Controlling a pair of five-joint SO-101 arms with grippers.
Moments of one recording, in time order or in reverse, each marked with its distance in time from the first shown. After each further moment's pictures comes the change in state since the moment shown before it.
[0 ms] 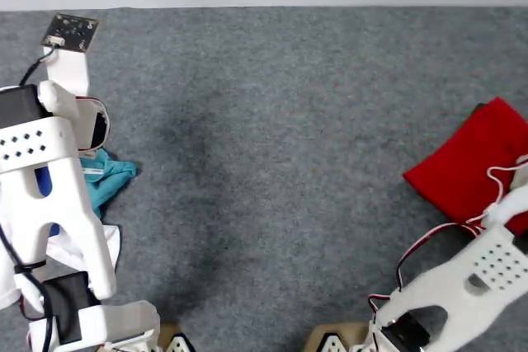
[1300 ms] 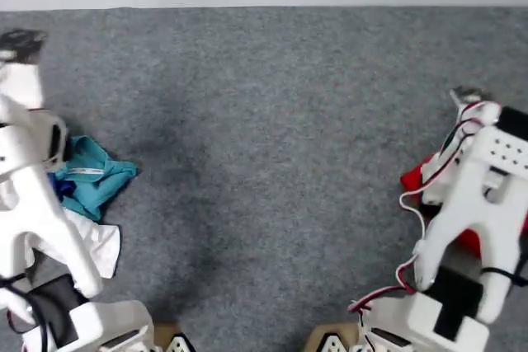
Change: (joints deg) left arm -14.0 0.0 0.0 0.1 -6.4; right arm -20.7 -44.8 49.1 0.0 -2.6
